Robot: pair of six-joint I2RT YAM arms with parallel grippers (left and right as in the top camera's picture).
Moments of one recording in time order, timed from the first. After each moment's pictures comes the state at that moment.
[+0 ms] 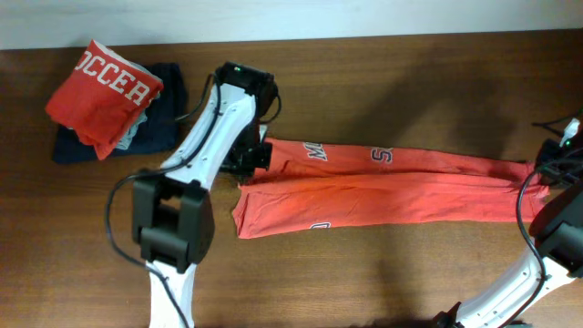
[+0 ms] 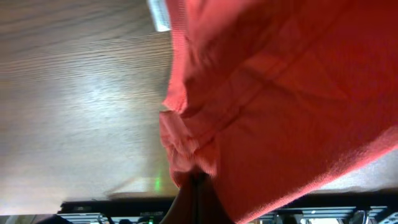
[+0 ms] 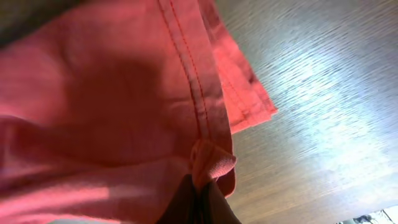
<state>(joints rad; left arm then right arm) -0.39 2.19 1.99 -1.68 0.03 -0.24 -0.68 2.19 1.95 -1.49 0.05 -0.06</state>
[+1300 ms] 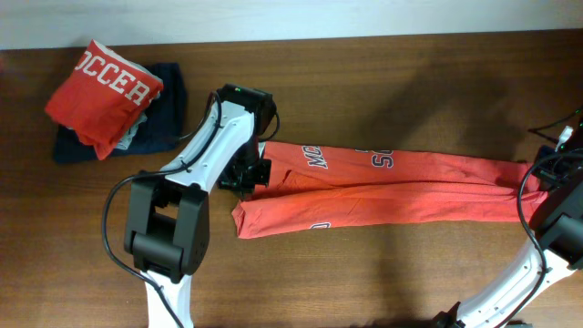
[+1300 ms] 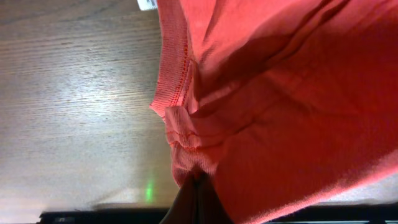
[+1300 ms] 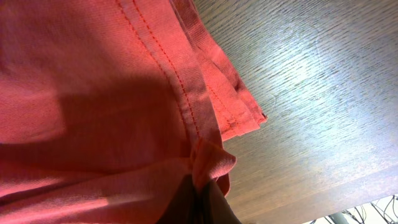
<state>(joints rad) -0.40 2.12 1.73 -1.51 0.06 -0.26 -0.68 2.26 1.97 -1.50 0.12 -0.06</state>
